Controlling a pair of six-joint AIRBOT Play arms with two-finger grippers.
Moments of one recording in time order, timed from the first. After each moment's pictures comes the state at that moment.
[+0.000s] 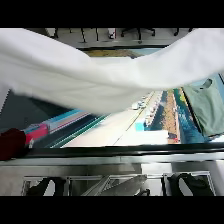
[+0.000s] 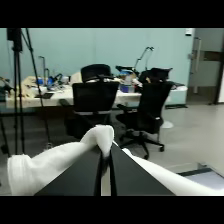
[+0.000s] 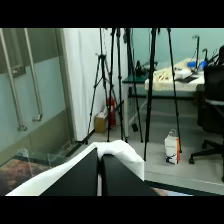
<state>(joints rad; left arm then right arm) 0.35 -0.72 1.82 -2.40 1.01 1.88 -0.18 -0.75 1.68 2.31 -0.91 -1.90</state>
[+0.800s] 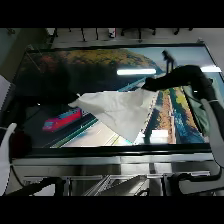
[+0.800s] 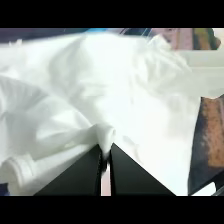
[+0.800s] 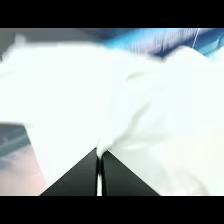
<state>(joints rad) -0.01 -1.34 1.11 -2.40 0.99 1.99 0.04 -1.57 1.41 2.31 -1.07 -1.88</state>
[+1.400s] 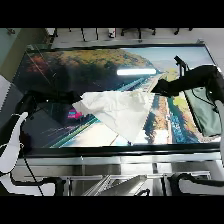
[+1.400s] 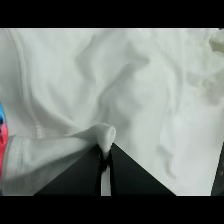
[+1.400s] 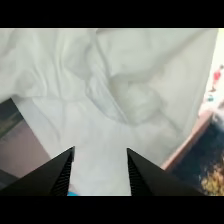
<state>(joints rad) 0.01 -1.55 1.26 -2.40 1.01 2.02 -0.09 -1.43 1.35 2.23 -1.28 -1.73</state>
